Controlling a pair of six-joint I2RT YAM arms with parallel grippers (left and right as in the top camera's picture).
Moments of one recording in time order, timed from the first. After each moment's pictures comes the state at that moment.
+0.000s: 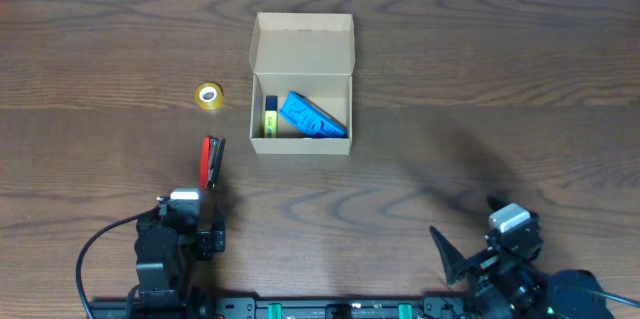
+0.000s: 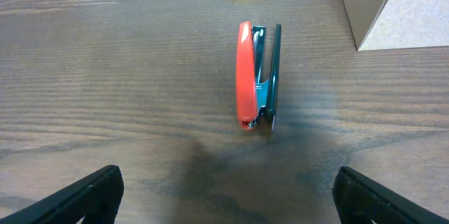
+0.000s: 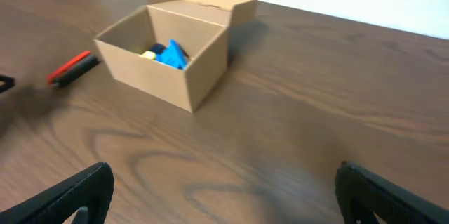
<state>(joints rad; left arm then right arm) 0.01 0.01 0.17 -0.78 -0.06 0.12 0.44 0.05 0.60 -0.93 -0.03 0.03</state>
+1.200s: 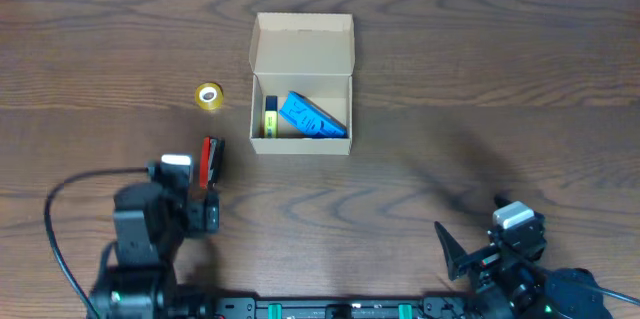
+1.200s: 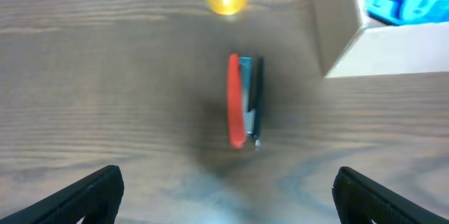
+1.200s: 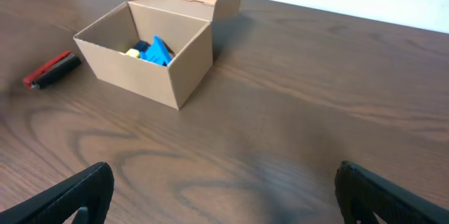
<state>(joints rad) 0.01 0.58 0.60 -0.82 0.00 0.12 0.44 0.05 0.60 -0.94 0.02 0.04</state>
